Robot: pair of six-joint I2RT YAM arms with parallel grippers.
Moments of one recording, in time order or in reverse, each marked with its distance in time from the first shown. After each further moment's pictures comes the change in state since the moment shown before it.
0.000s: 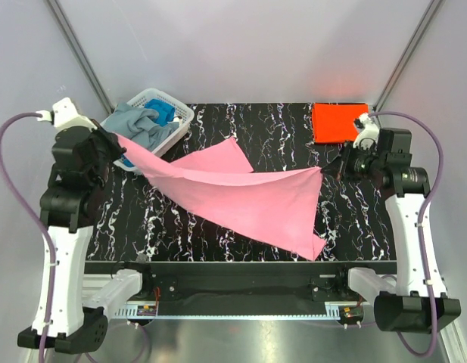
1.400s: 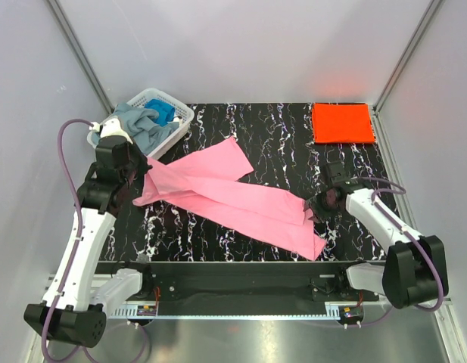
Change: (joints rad) left arm -0.026 0.031 -0.382 0.144 0.126 0.019; right arm 0.282 0.151 -0.497 0.160 0.522 1.031
